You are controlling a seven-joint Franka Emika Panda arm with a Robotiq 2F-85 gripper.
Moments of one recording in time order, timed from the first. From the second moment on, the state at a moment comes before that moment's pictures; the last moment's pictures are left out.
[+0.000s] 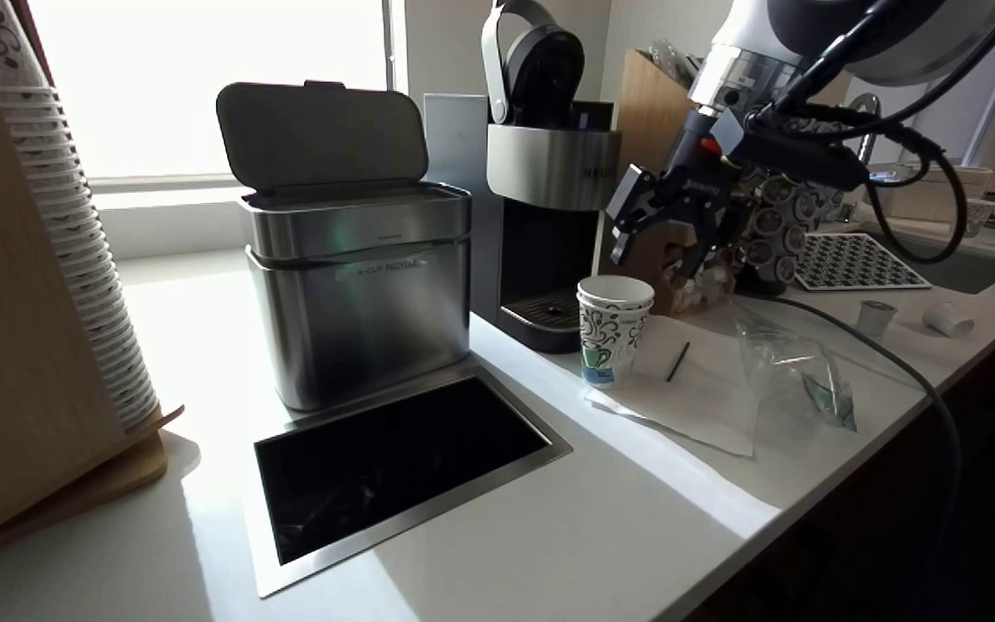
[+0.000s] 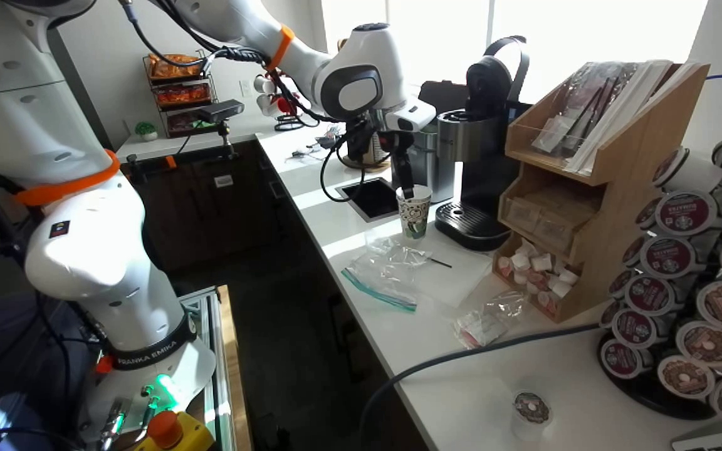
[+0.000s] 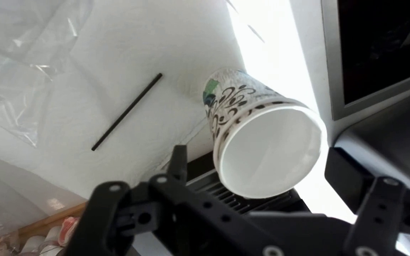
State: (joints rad) arm 0.03 -0.06 0.07 -2.31 0.13 2.52 0.39
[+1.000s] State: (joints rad) arm 0.03 -0.02 0.07 -2.32 0.02 2.51 0.39
